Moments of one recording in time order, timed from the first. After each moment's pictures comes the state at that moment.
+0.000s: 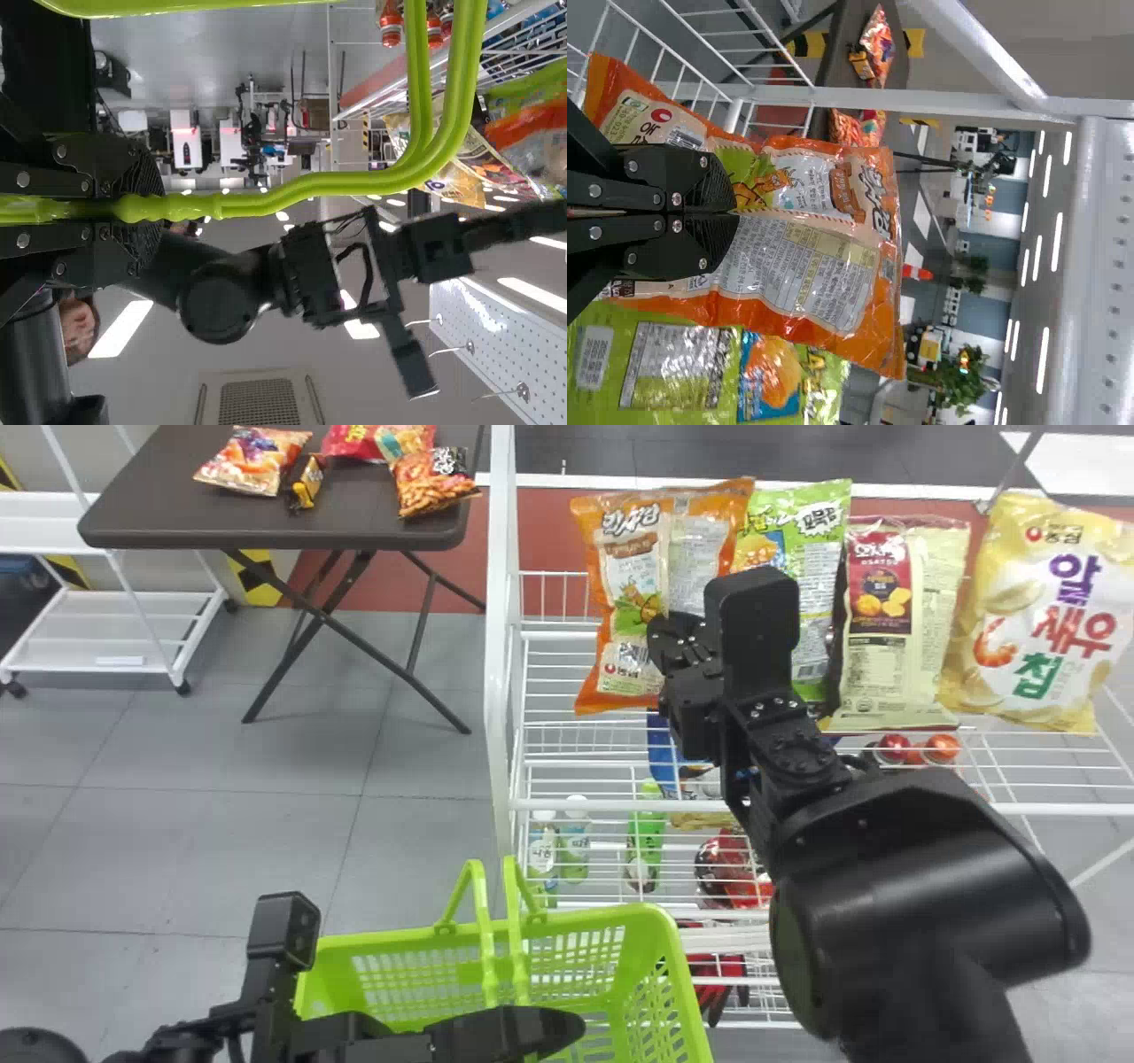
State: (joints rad) left arm 0.35 0.20 0.19 -1.86 1.07 1.50 -0.87; right arm 0.08 0.00 0.30 -2.05 0.18 0.64 0.01
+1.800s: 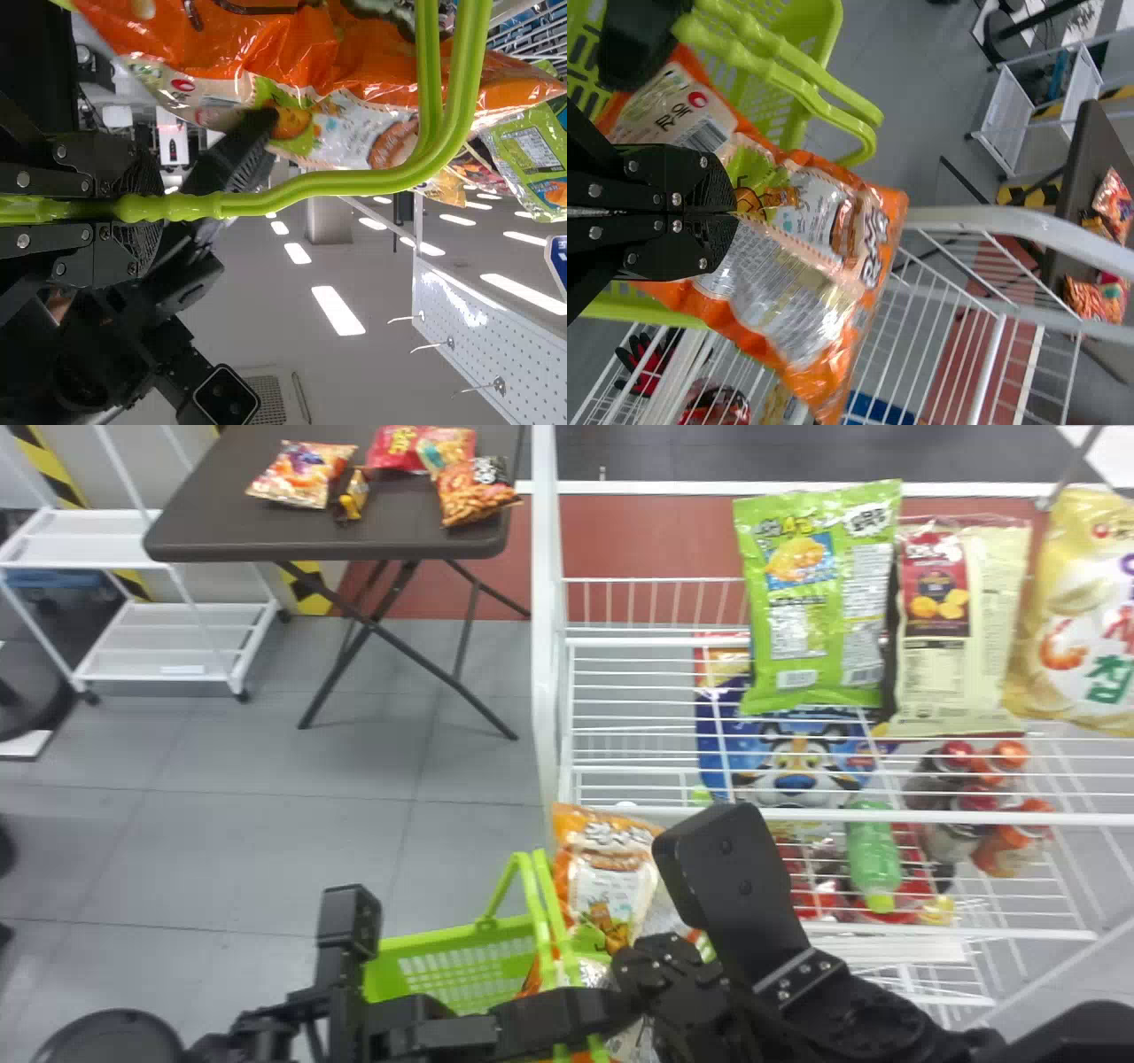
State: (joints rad) left arm 0.33 0.17 0.20 -1.83 1.08 1.49 -0.85; right arm 0.30 -0.09 0.65 -2.58 0.29 1.57 0.22
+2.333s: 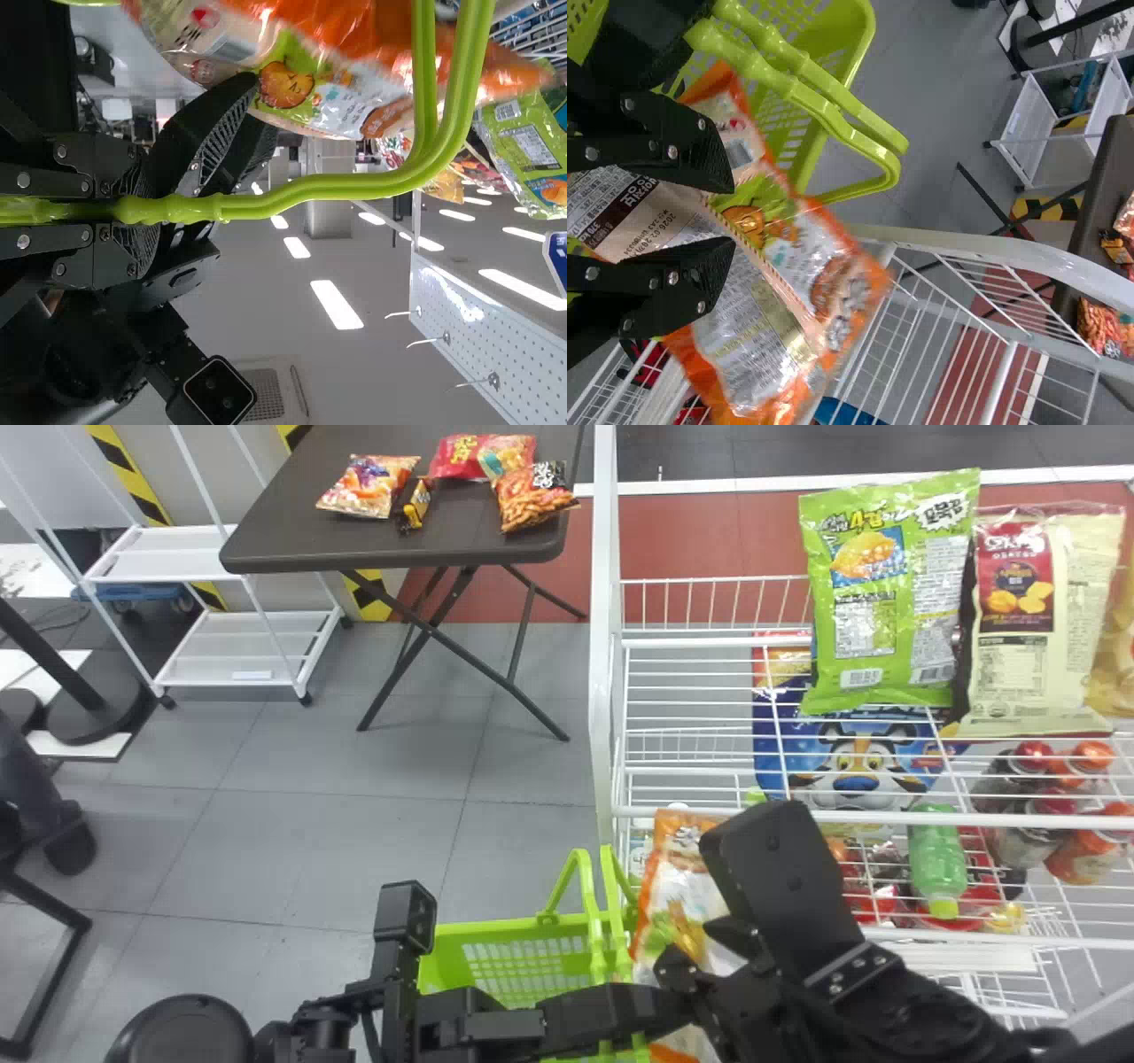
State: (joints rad) left arm 0.31 0.17 0.20 -1.81 1.08 1.49 -0.85; right arm 0.28 -0.09 0.69 -2.59 0.37 1.57 0.24
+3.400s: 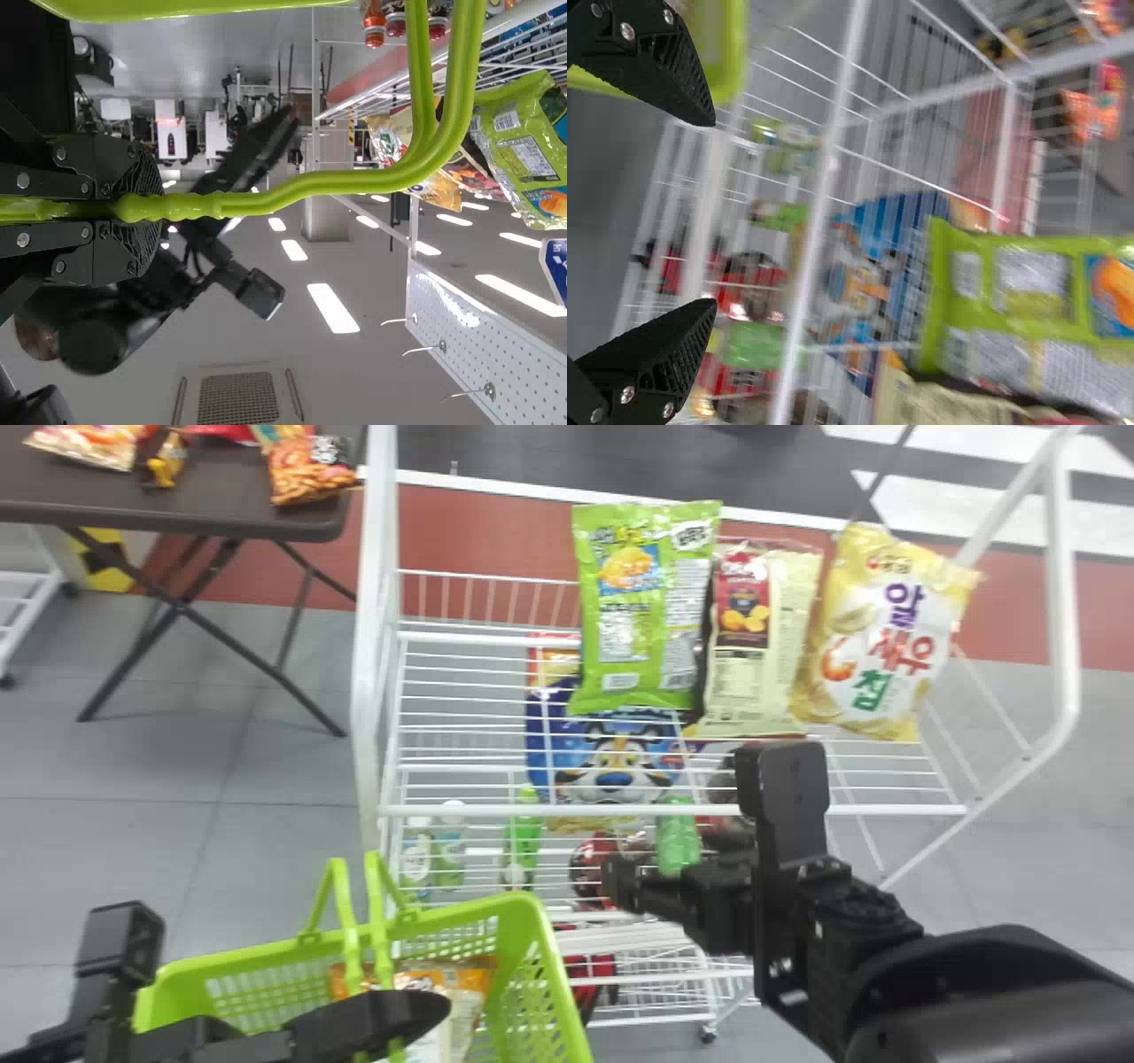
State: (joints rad) left arm 0.30 0.16 0.19 -1.79 1.08 1.49 -0.85; right arm 0.38 -0.08 0.05 -2.44 0.07 1.16 0.19
